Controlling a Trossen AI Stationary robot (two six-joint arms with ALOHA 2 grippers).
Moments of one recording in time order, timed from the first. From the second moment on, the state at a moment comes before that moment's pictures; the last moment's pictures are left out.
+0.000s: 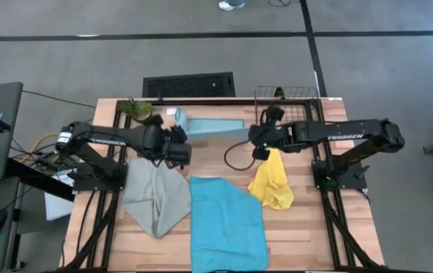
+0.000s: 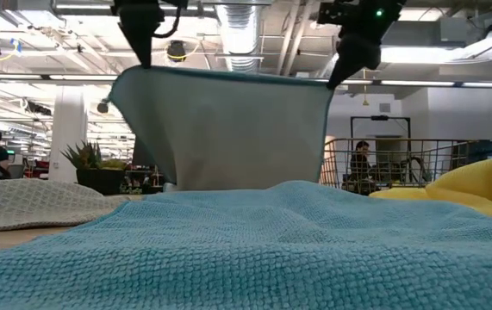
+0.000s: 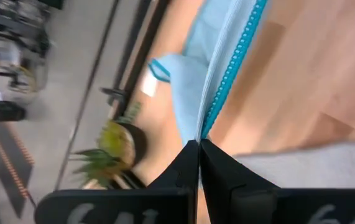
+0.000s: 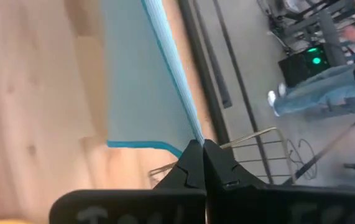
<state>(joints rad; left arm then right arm) -0.09 1.56 1.53 -1.55 -0.64 -0.56 -0.02 1.36 1.15 -0.81 0.65 -0.12</state>
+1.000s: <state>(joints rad) 0.07 1.56 1.49 -1.57 -0.86 -0.39 -0.18 1.37 1.14 -0.55 0.67 -0.33</state>
